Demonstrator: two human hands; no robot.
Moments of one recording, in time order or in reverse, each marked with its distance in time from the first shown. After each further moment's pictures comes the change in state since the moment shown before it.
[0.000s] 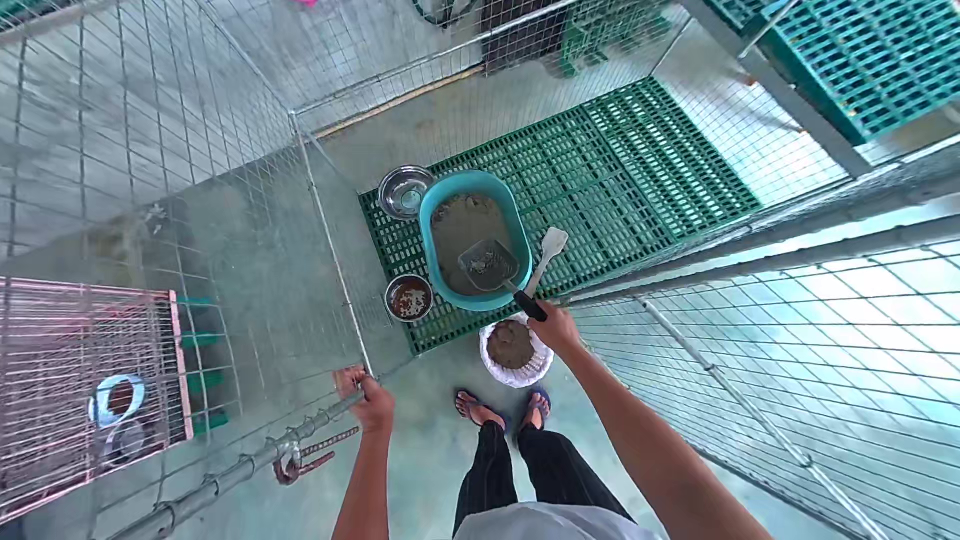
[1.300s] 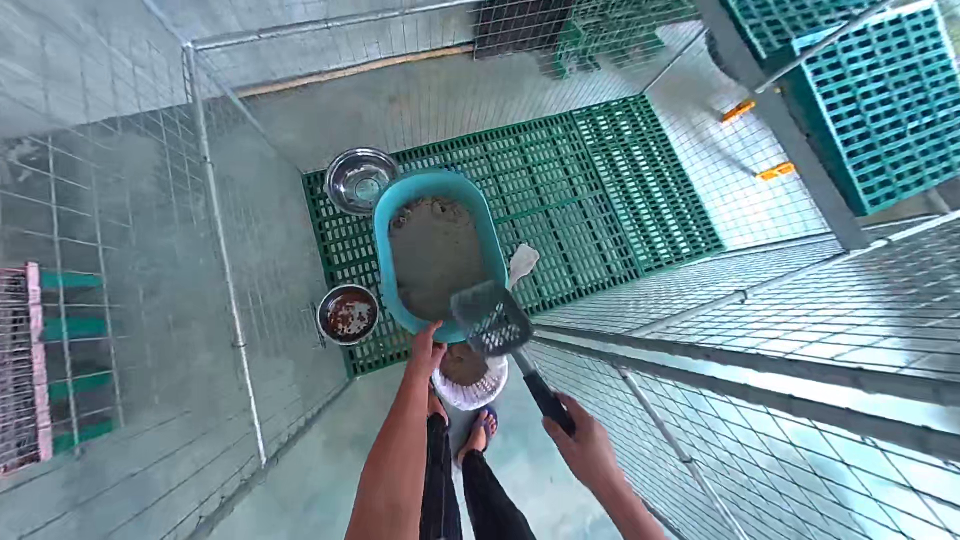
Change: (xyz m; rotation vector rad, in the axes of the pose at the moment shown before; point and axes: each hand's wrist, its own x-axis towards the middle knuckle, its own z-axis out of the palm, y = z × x) left_hand -0.071 -0.042 0.263 -0.403 -0.557 -1.513; right_hand -0.075 0.070 -0.043 0.171 0.038 0.006
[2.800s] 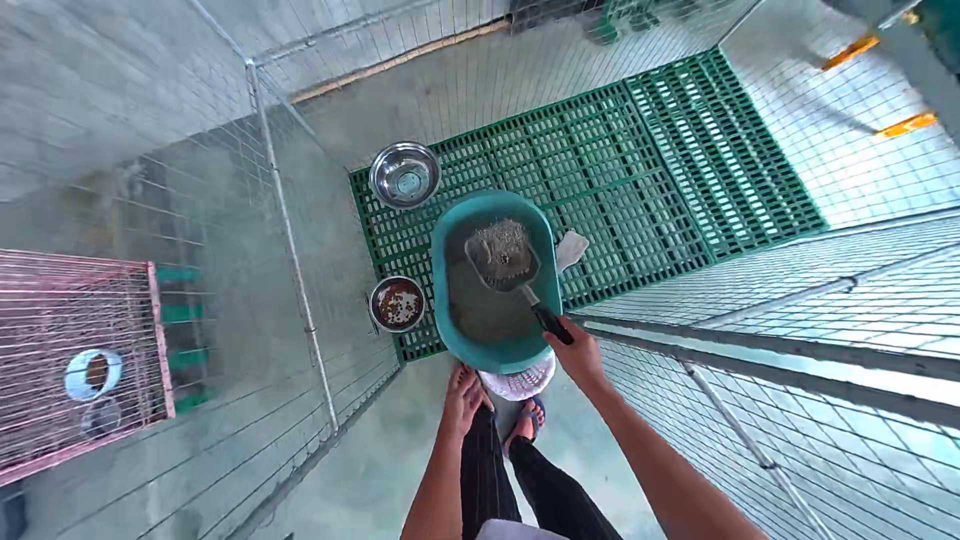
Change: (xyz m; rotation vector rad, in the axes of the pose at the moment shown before) left_hand -0.059 -0.084 -0.099 -0.044 -0.033 0.008; right_hand 0.118 -0.036 0.048 0.041 0.063 -0.064
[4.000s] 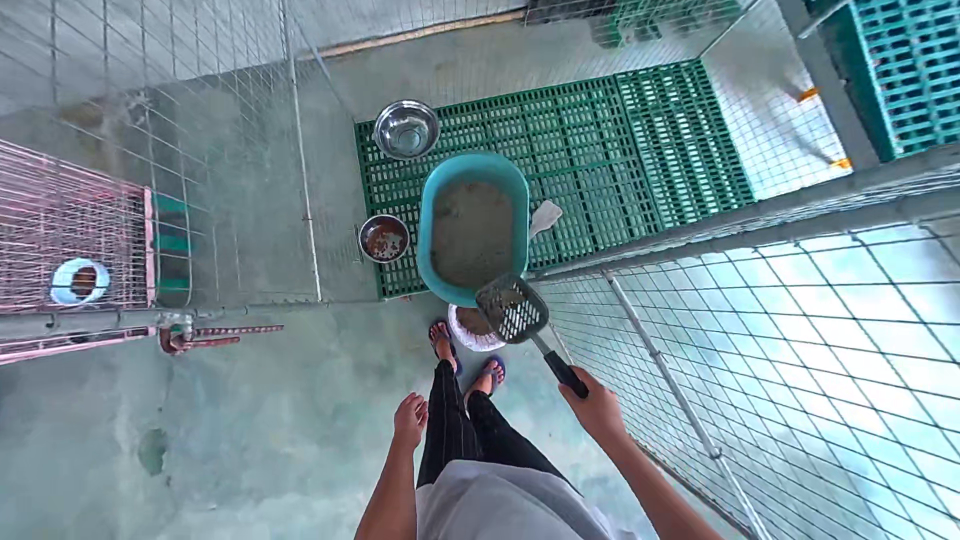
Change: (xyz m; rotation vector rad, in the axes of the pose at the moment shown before) left_hand -0.094 -0.139 -0.104 -0.011 0.369 -0.112; right_hand -0.172 0.134 -0.066 -0.292 -0.161 0.066
